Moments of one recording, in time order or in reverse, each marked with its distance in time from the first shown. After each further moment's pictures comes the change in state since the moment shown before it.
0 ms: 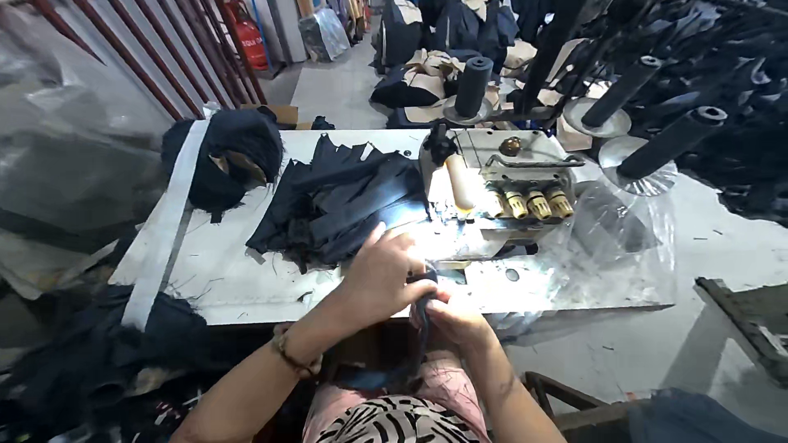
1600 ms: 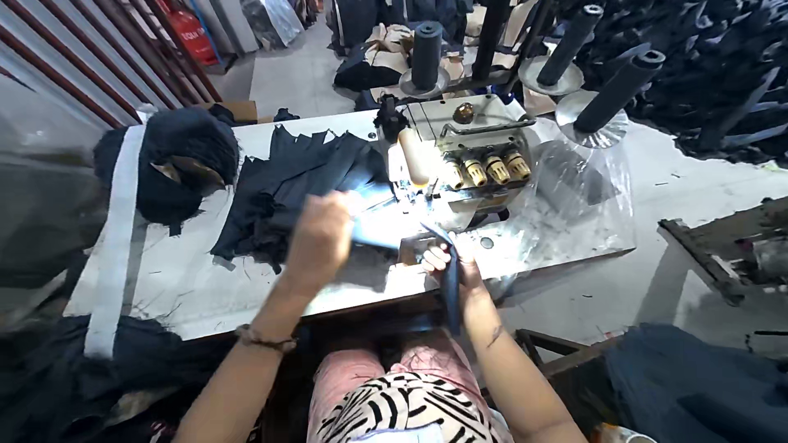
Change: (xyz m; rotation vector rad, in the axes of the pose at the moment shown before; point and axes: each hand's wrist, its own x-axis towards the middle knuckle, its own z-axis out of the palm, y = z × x) left_hand -0.005 -0.062 0.012 0.252 0.172 0.020; right_hand -0.006 -0.003 -0.050 0.529 0.325 -0.112
